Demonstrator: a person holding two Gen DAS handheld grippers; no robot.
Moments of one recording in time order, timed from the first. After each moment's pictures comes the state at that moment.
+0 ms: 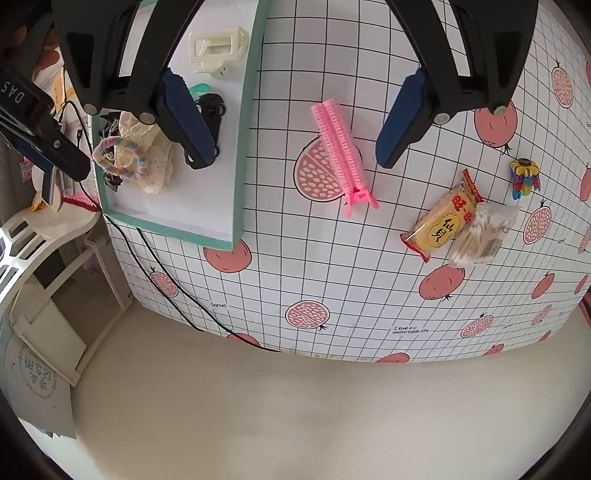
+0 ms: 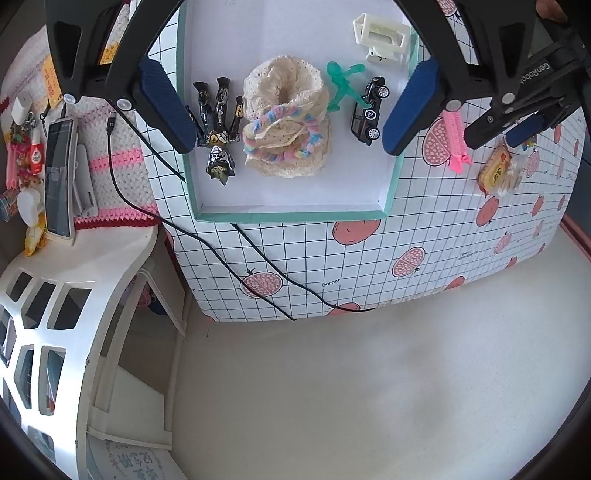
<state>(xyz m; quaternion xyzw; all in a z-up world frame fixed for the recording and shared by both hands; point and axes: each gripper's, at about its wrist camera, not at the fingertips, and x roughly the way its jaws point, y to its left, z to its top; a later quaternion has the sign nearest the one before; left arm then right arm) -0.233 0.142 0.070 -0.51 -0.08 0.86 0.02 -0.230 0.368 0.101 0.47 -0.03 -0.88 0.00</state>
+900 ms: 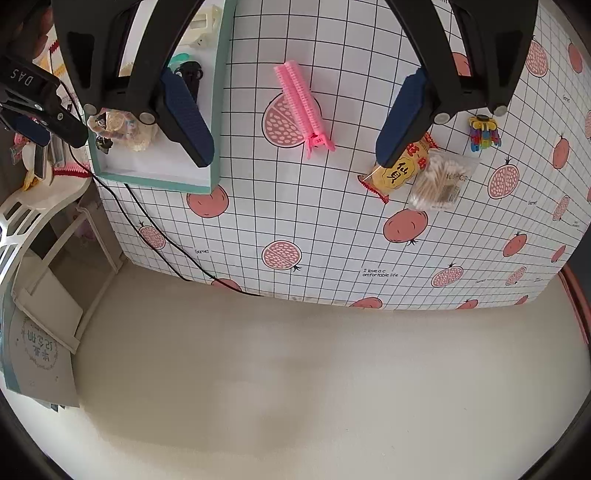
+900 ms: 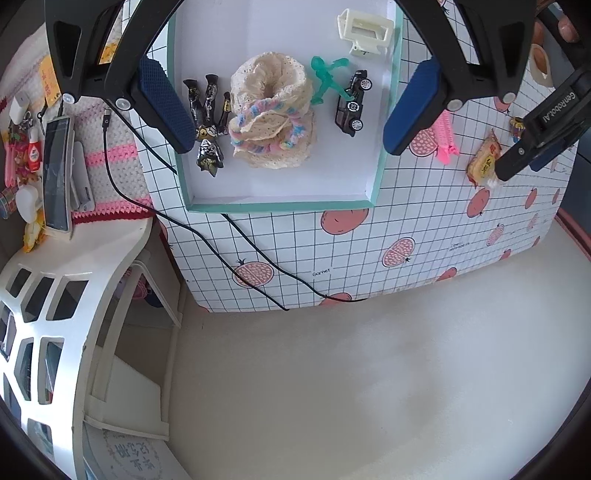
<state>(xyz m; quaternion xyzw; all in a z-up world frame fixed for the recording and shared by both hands) -0.234 0.110 0.109 -0.44 -0.07 0.90 -0.01 -0.231 0.355 0.116 0.46 -0.04 -0.89 0.01</state>
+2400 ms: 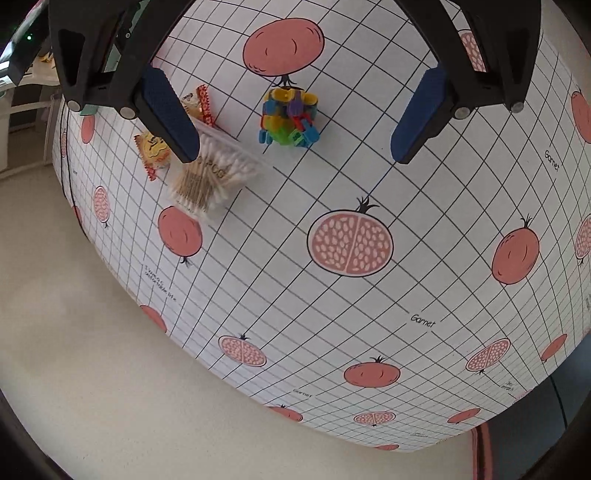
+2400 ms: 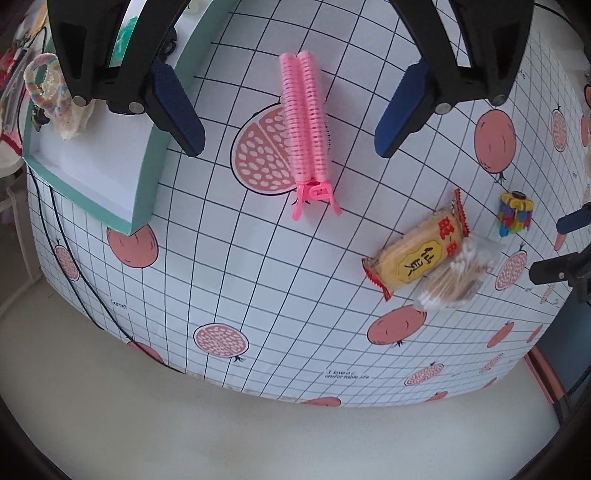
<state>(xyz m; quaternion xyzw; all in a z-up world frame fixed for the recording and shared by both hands) -0.242 -0.145 0.022 -0.53 -0.27 0.79 -0.16 -0.273 0.137 0.008 0.56 0.13 -0.81 0.13</state>
